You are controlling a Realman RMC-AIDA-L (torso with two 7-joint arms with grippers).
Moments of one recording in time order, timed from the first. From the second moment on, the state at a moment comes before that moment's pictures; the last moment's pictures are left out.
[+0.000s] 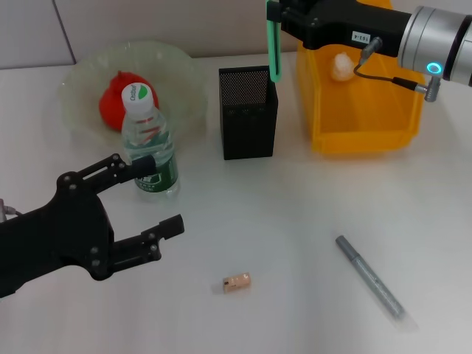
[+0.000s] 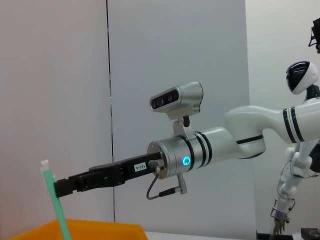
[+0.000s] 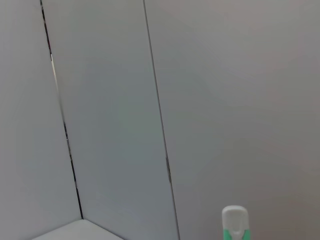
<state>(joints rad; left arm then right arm) -0.12 -2.07 1.26 0.95 1.31 1.62 -1.09 0.58 2.08 -1.03 -0.83 -1.53 -1.08 1.53</state>
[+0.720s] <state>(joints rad) -0.12 -2.07 1.29 0.93 1.32 1.62 -1.05 0.62 2.08 -1.03 -0.79 -1.53 -1.06 1.54</state>
